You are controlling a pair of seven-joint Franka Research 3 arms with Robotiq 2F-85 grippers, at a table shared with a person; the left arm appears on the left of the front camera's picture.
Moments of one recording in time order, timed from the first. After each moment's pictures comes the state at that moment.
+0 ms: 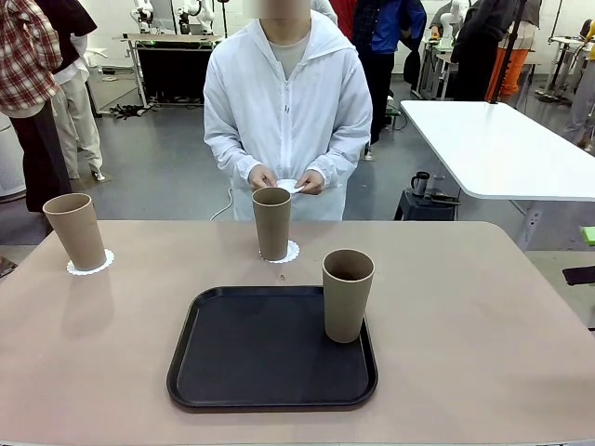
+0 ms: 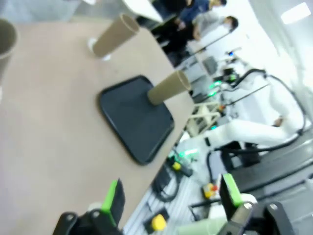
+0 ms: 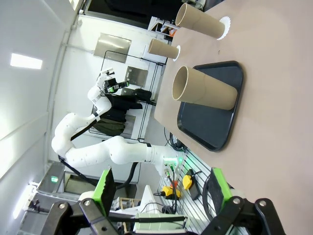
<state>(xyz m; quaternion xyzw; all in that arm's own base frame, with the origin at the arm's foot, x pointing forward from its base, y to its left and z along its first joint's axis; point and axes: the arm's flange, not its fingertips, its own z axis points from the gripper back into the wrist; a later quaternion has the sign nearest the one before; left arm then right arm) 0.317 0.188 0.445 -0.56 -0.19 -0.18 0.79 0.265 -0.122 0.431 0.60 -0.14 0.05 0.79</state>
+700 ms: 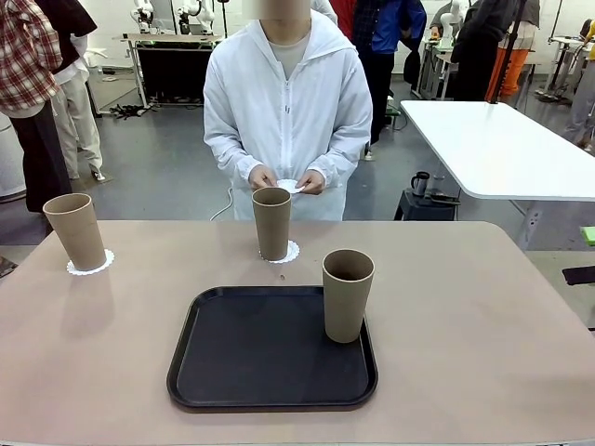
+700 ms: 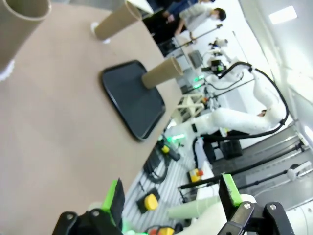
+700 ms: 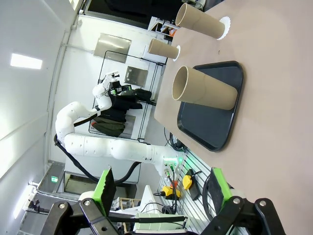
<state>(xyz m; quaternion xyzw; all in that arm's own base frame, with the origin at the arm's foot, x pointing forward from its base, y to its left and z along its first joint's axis) 0.313 0.251 0.420 -0.59 -0.15 -0.18 0.77 0.265 -0.122 0.431 0.60 -0.15 0.05 0.79</state>
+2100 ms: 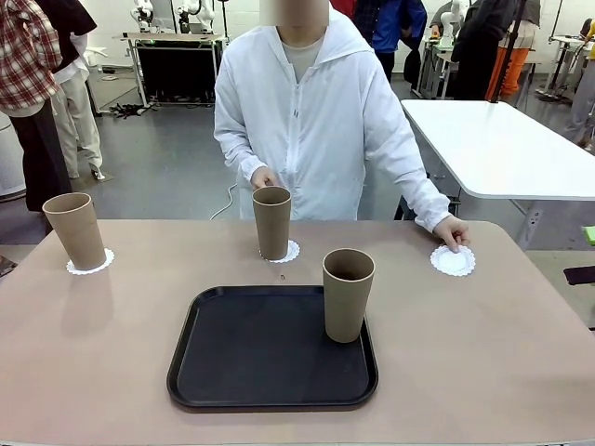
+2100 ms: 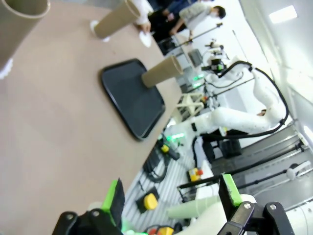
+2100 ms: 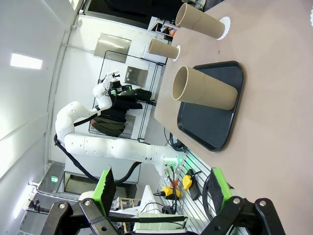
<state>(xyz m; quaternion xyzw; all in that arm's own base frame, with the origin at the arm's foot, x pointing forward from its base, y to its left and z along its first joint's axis) 0.314 0.248 0.418 -0.59 -0.15 -0.18 0.77 0.265 -0.122 0.431 0.60 -0.15 0.05 0.79</state>
